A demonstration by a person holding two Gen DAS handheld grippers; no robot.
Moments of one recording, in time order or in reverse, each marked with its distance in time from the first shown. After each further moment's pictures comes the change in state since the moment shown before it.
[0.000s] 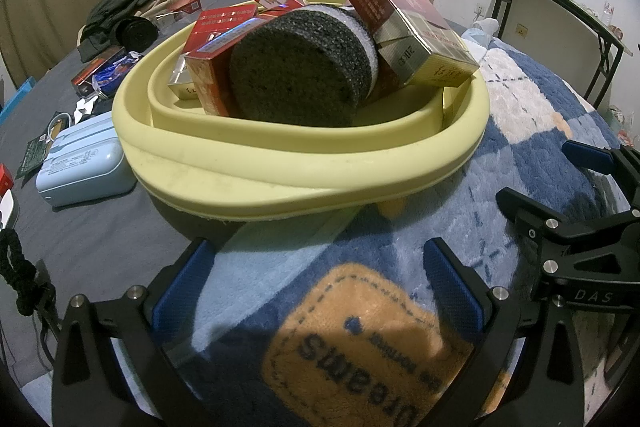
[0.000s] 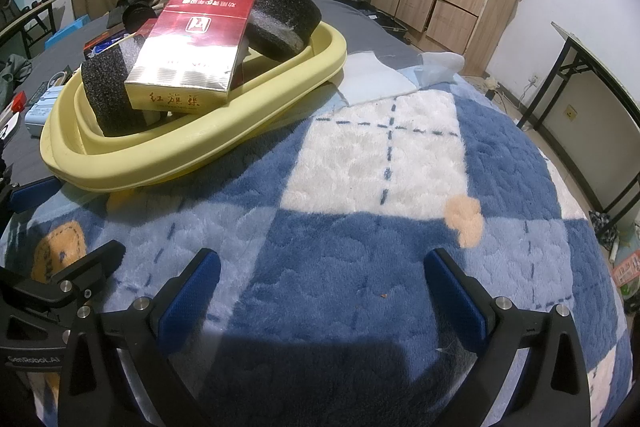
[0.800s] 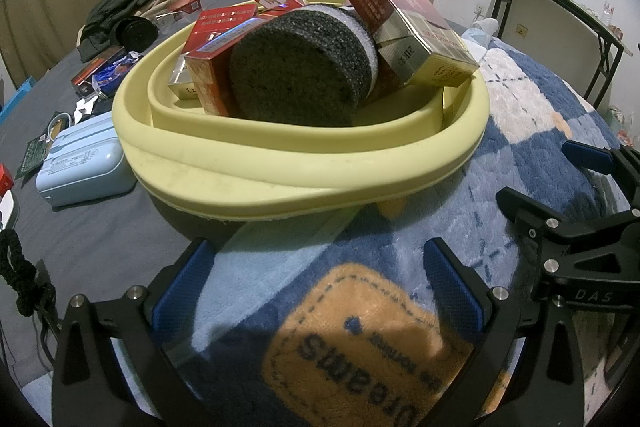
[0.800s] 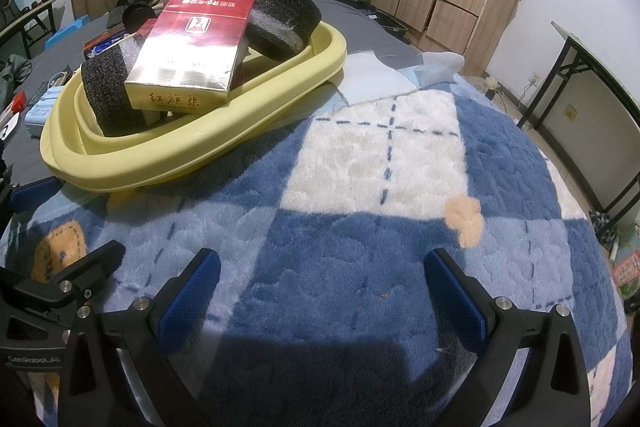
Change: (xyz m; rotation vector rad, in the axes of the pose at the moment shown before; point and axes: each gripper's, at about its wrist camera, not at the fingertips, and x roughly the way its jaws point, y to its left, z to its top) left arm 0.001 0.001 0.000 -0.002 0.000 -0.001; right arm 0.000 0.001 0.000 0.003 0.001 0.002
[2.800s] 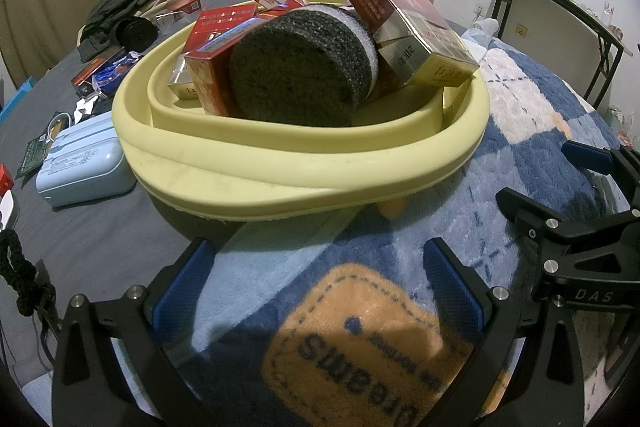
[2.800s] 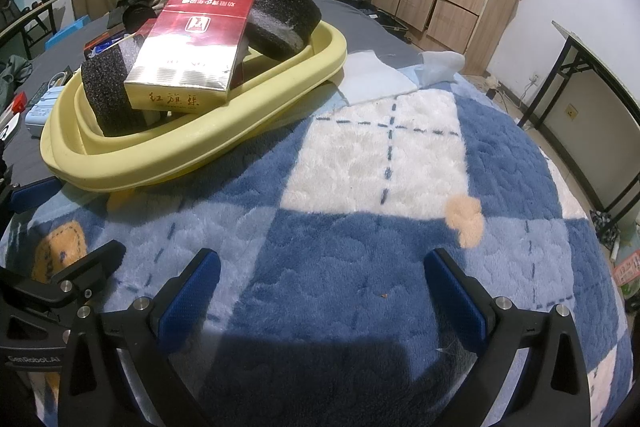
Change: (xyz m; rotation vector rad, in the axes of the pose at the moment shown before) left arm -0.001 0.000 -0.001 -0.002 0.000 -0.002; right arm 0.000 -0.001 0.000 0.000 0.002 0.002
